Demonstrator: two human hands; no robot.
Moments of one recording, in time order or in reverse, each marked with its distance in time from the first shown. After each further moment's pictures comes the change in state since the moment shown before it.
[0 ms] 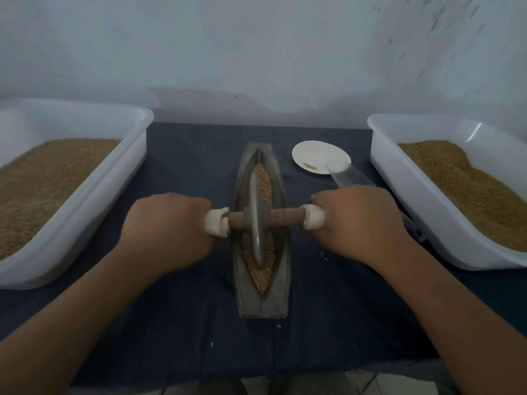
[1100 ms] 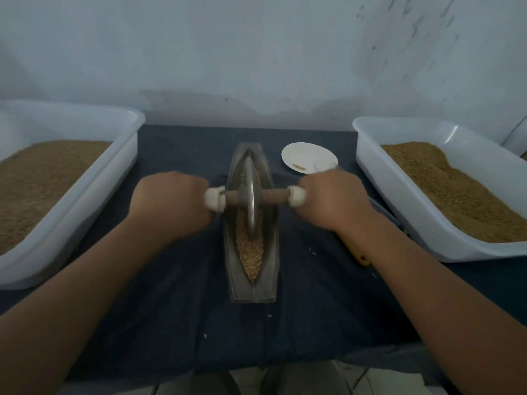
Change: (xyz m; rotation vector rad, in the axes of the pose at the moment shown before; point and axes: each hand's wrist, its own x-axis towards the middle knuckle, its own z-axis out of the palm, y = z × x) left_hand 0.041 0.003 -0.001 -0.010 -0.111 -0.044; right_hand 0.038 0.006 0.014 0.024 -0.121 0.073
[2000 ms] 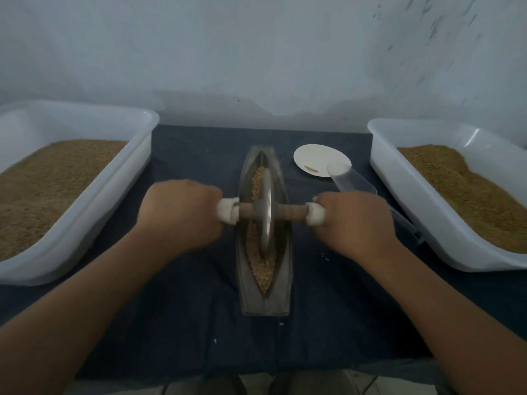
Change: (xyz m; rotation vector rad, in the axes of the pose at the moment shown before) left_hand -0.019 -0.003 0.003 0.041 0.134 0.111; right_hand -0.038 -0.005 0.005 -0.026 0.102 0.052
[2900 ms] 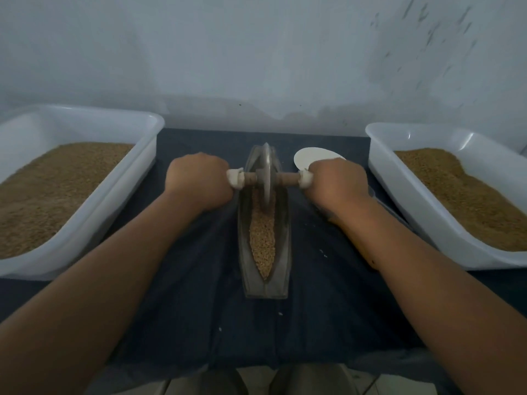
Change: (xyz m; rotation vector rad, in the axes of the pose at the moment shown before) left_hand 0.068 0.000 0.009 -0.077 -0.111 -0.180; right_hand 0.080 -0.006 0.005 0.009 -0.064 0.084
